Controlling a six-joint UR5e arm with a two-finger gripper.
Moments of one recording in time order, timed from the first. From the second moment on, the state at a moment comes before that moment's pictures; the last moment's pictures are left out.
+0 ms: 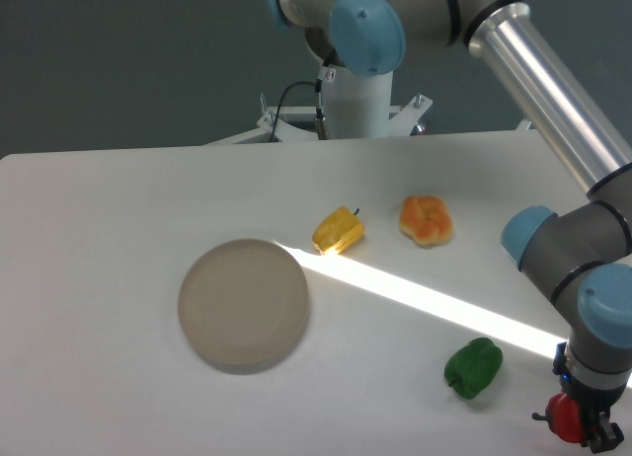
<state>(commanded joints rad) 2.60 -2.60 -0.62 -1.23 1.59 1.84</state>
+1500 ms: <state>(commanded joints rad) 2.42 -2.08 -1.41 -1.16 1.60 1.68</state>
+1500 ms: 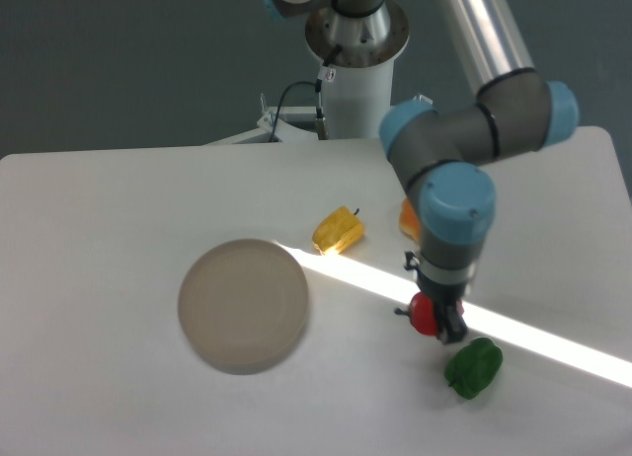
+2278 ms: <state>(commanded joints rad) 2.41 -2.09 -1.58 -0.94 1.60 1.65</state>
